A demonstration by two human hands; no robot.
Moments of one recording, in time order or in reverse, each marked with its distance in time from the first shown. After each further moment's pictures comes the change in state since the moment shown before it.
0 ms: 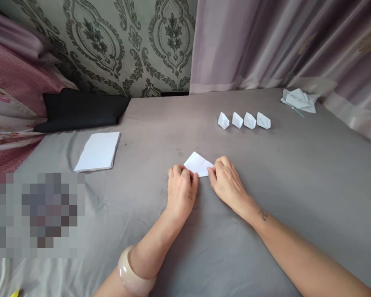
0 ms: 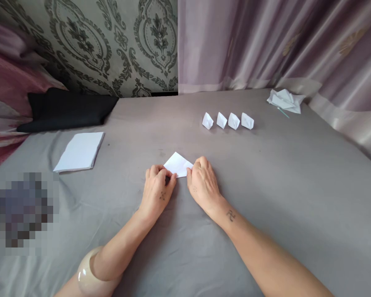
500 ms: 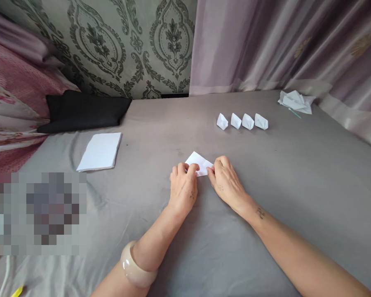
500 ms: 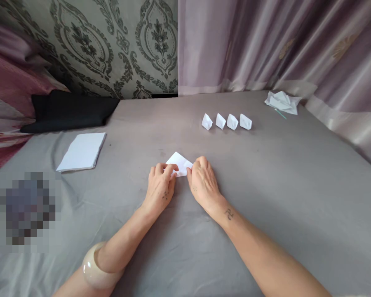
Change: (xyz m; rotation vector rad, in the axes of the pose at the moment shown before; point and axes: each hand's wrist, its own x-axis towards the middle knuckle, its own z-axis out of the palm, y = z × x) left_hand 0.003 0.004 -0.003 0.055 -0.121 0.077; right_hand -0.002 0.003 0.004 -0.017 -0.006 -0.011
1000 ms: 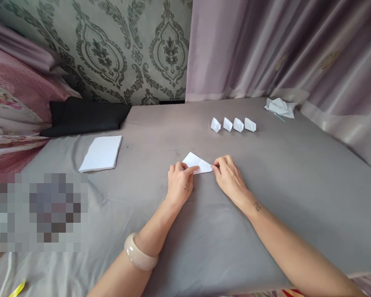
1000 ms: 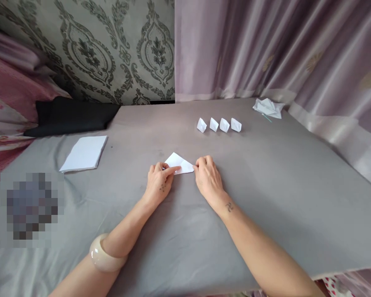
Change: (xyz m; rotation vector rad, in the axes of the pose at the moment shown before) left_hand 0.004 -0.009 0.008 -0.076 0.001 -0.022; right_hand -0.012 0.016 -0.015 0.037 0.097 0.074
